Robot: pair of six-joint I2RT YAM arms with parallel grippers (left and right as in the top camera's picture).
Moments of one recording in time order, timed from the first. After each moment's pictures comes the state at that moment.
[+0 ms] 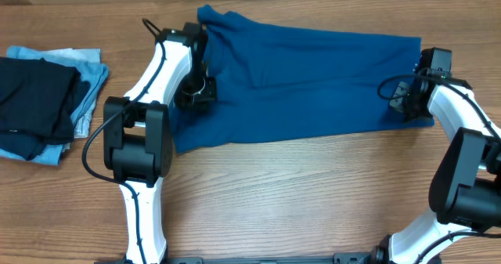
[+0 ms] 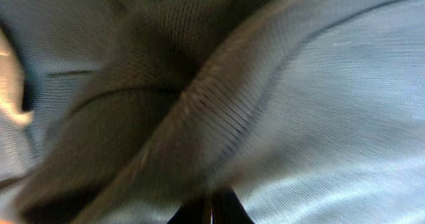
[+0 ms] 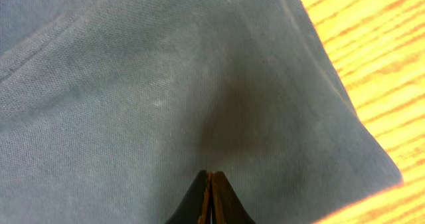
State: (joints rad) left arm -0.19 2.28 1.84 -1.23 0.11 -0.27; right arm -0.25 1.89 1.22 -0.57 0.07 0.24
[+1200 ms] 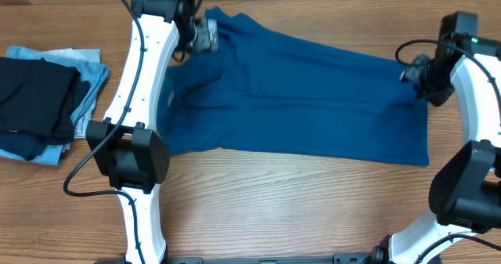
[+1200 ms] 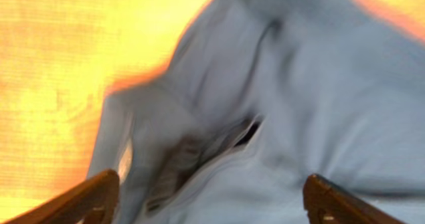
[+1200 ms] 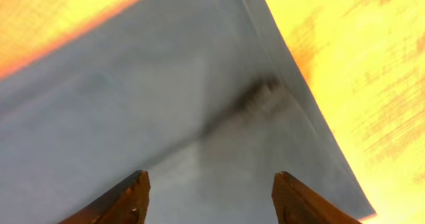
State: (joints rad) left arm -0.19 2.22 2.29 -1.27 -0.02 -0.31; right arm -0.25 1.88 1.63 -1.06 0.03 0.48
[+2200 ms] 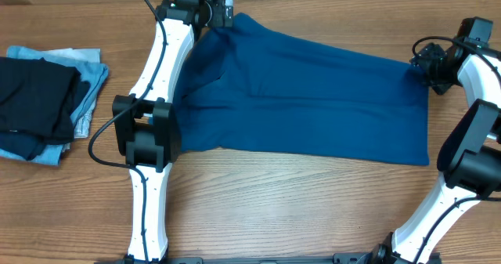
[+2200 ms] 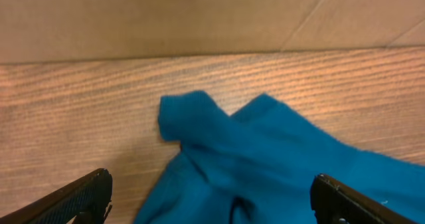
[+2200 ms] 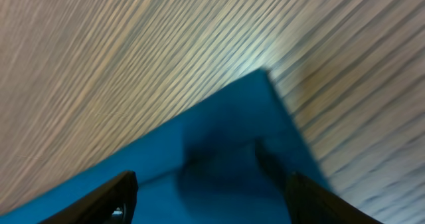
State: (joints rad) left arm -0.19 2.47 2.33 -0.66 0.02 -0.15; right arm -0.39 2.19 1.70 -0.65 -0.16 0.49
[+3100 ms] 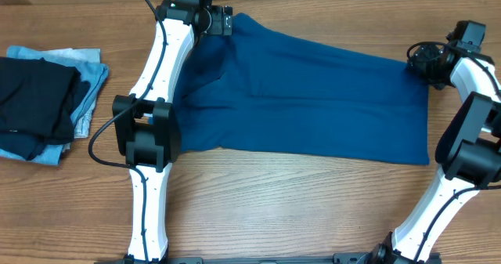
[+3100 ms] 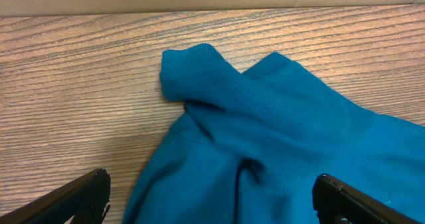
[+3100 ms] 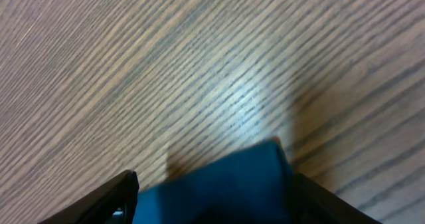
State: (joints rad) left arm -0.19 2.47 2.33 -0.77 0.02 -0.15; right arm -0.39 2.28 1.70 -0.46 -0.14 0.39
